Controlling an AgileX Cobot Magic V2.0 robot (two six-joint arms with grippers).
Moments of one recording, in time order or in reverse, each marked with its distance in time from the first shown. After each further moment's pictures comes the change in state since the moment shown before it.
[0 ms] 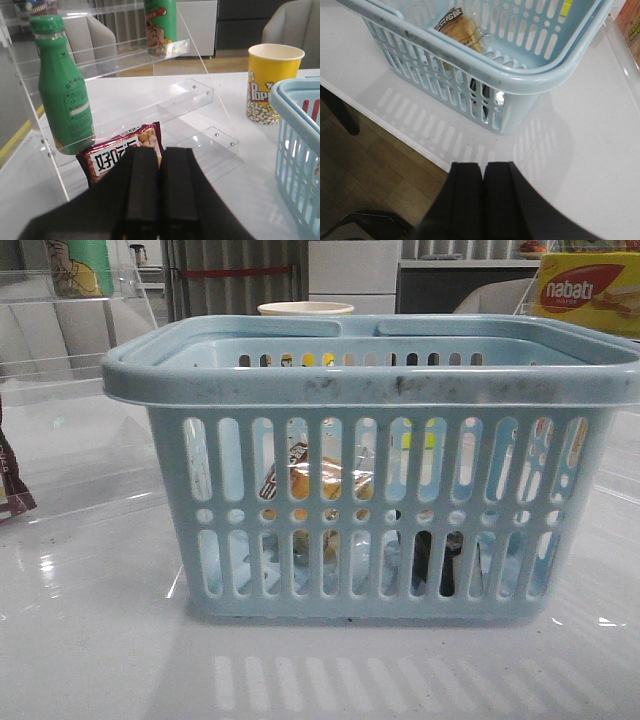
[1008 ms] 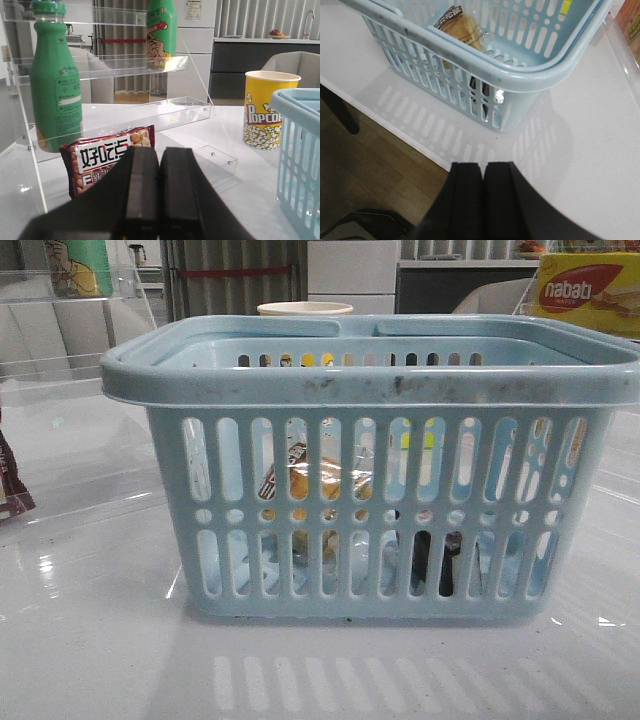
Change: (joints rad) left arm -0.003 -0.186 0.392 0.039 -0.384 -0.109; right arm 0.000 0.000 0.000 0.000 0.006 0.000
